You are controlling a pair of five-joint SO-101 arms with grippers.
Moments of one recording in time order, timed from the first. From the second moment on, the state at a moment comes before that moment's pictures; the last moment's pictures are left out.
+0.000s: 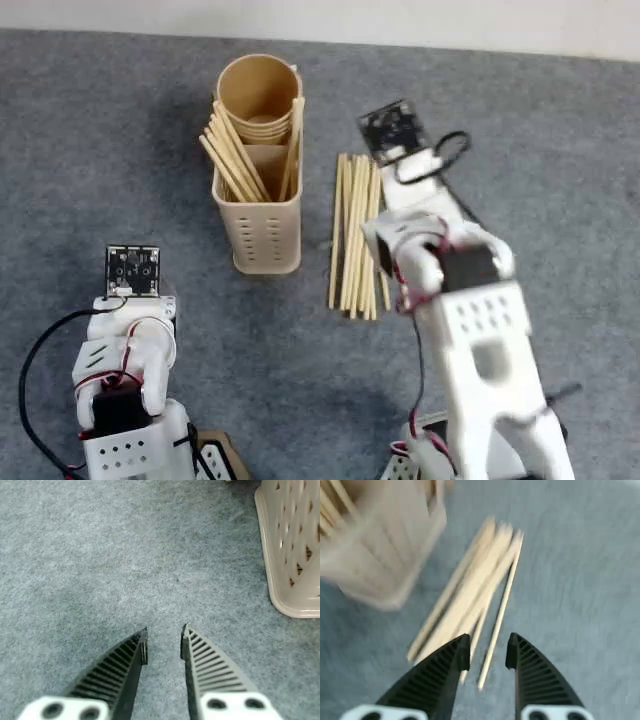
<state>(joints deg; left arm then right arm) -18.9 -104.1 92.2 58.4 -8.6 -19.4 -33.7 31.3 60.2 14.4</state>
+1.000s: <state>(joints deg) -18.9 -104.1 92.3 58.4 -8.6 -15.2 -6.7 48.6 30.2 14.5</state>
